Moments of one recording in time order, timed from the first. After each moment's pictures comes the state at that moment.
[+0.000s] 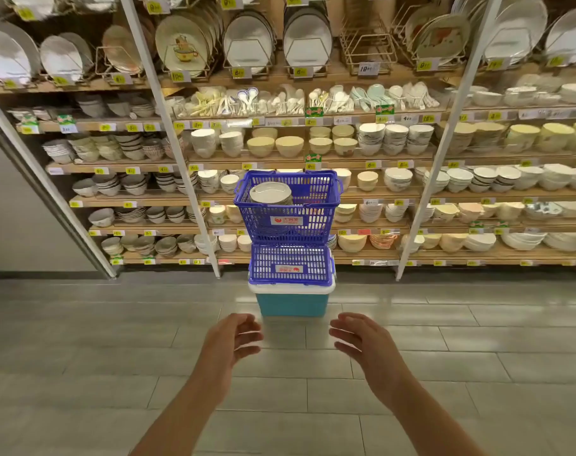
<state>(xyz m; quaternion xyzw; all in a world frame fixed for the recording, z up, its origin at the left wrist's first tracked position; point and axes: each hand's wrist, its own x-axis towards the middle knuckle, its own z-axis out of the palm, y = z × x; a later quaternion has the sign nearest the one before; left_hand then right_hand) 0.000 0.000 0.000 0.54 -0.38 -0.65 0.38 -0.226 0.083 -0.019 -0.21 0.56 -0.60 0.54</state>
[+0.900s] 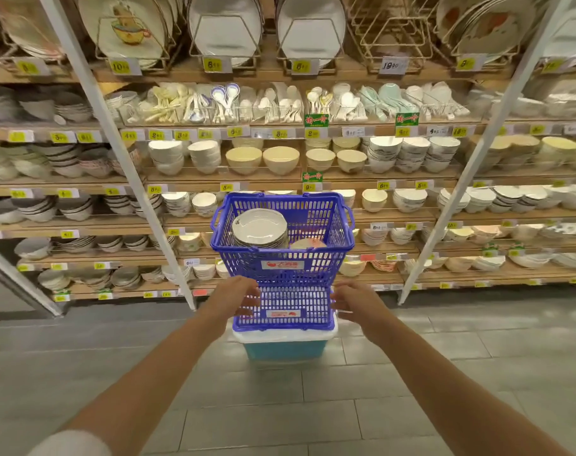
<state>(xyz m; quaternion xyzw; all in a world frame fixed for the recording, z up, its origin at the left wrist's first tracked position) -0.099 -0.400 -0.008 0.55 -0.52 -0.61 0.23 -0.324 -0.299 -0.023 -0.22 0.71 -0.46 0.49</state>
